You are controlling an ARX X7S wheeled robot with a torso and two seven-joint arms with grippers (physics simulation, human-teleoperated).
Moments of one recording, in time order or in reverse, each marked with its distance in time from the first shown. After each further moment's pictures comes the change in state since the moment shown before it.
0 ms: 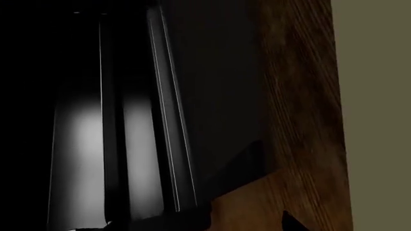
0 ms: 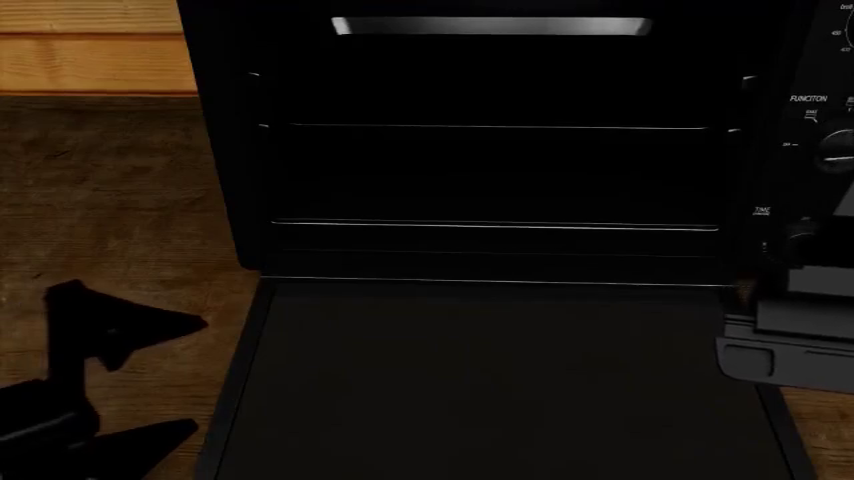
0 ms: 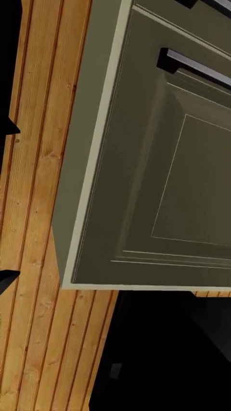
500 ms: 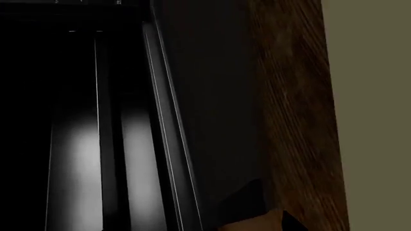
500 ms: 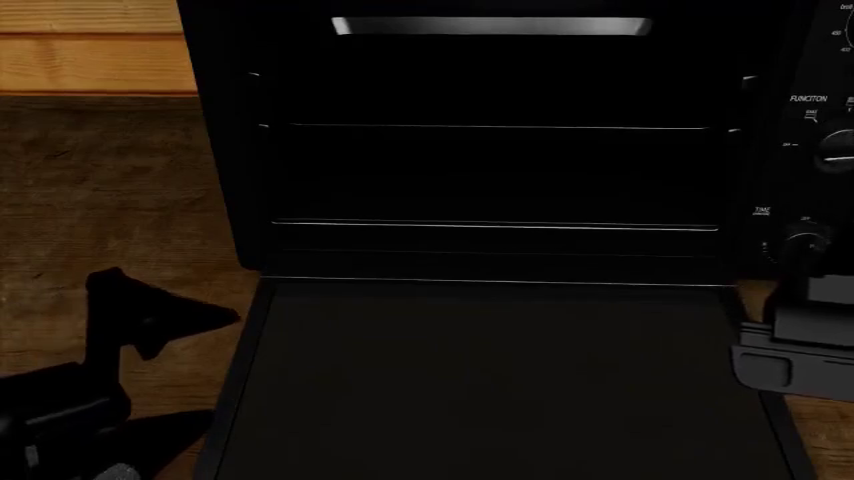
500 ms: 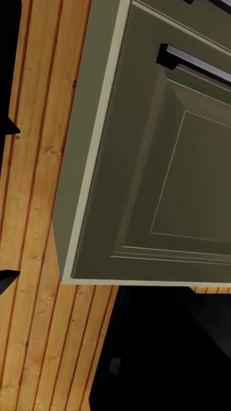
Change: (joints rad) left arm -0.097 0.072 0.051 -0.120 0.037 0.084 0.006; right arm -0.146 0.033 0.126 -0.007 0.003 -0.038 0.017
